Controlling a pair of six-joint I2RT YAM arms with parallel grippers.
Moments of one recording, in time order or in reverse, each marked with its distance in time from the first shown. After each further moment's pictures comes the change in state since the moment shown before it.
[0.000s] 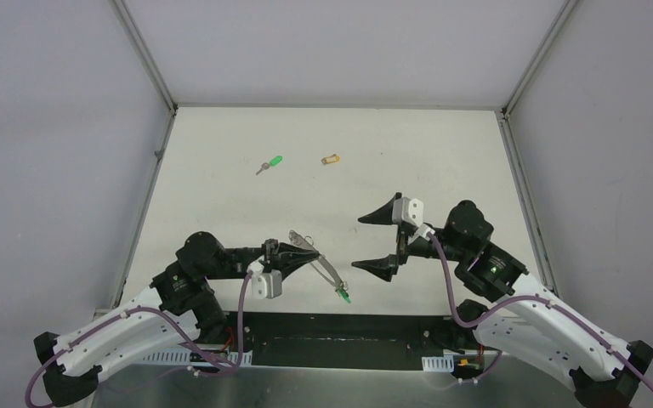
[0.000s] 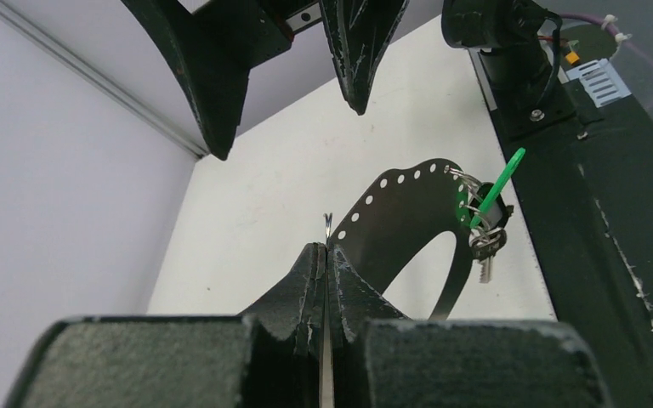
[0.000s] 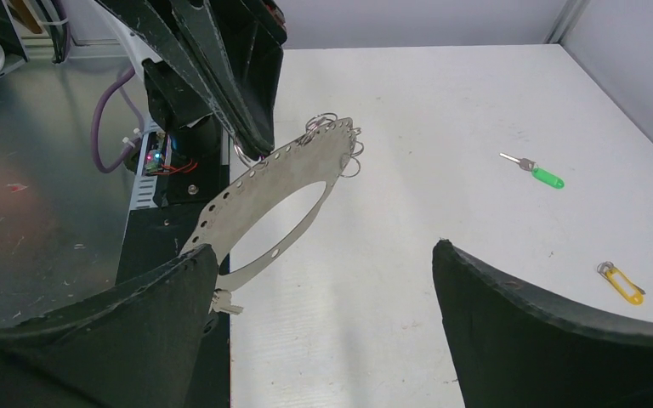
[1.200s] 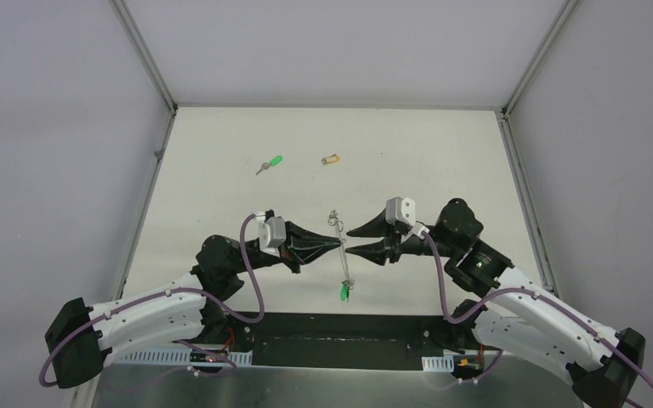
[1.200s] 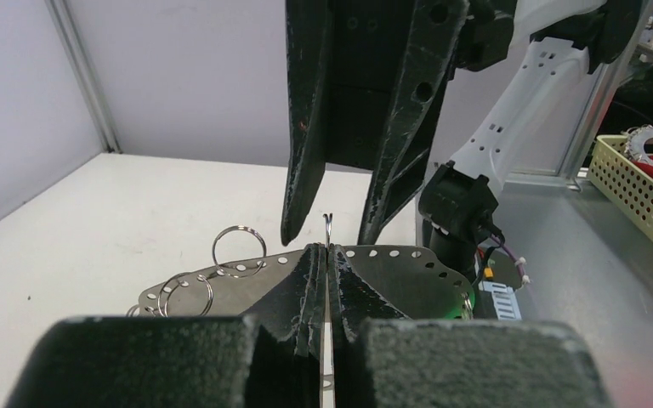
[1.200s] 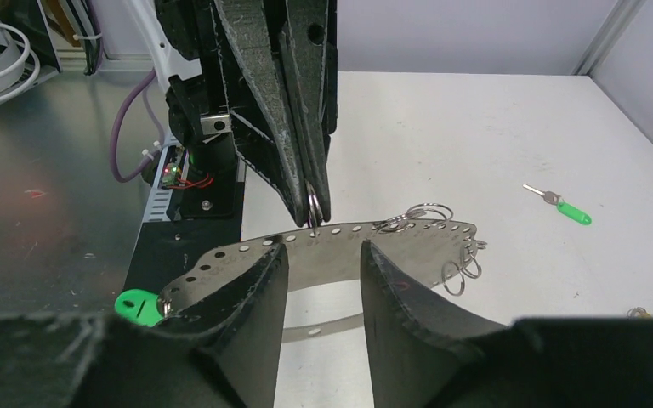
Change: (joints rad) left arm 0.000 0.283 -0.159 0.759 -0.135 -0.718; right arm 0.000 0.067 -0.051 0.172 -0.079 0.032
